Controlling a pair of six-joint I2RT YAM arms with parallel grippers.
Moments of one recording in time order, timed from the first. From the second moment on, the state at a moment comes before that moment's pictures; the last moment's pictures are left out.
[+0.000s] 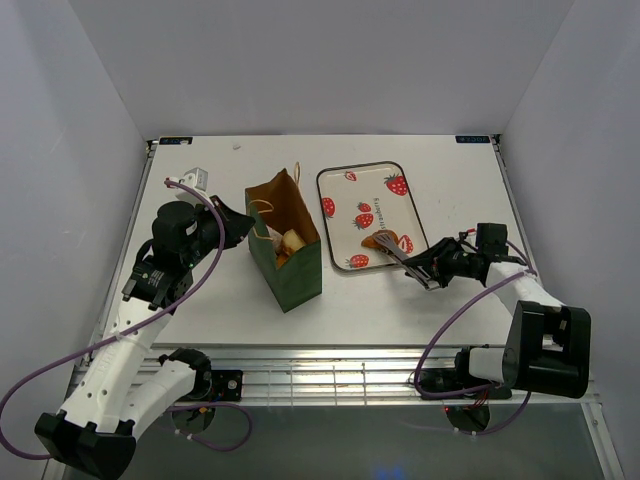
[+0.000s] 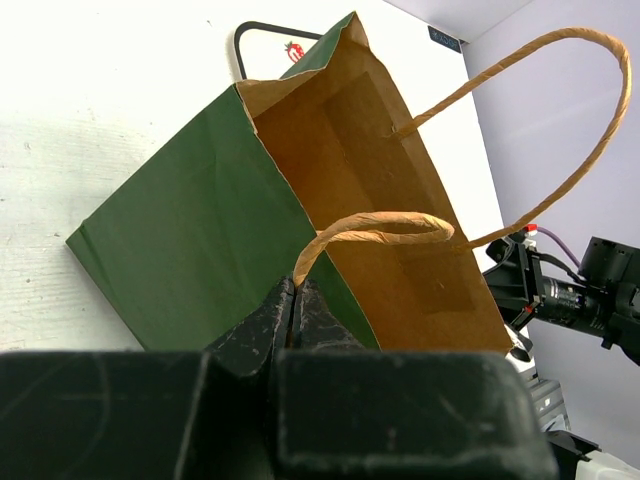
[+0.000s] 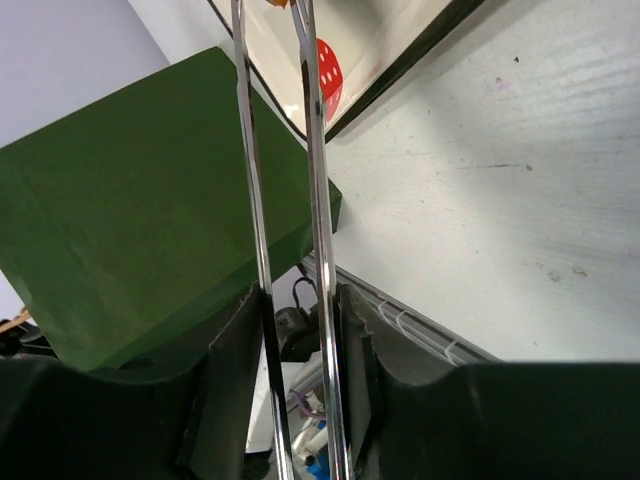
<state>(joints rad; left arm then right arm) -0.34 0.84 0.93 -0.39 0.12 -0.61 -0.11 1.28 0.58 -0.32 -0.88 0.94</state>
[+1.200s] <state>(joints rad) -0.34 0.84 0.91 -0.40 0.11 -0.64 0.38 1.17 1.43 -0.40 -0.94 0.70</state>
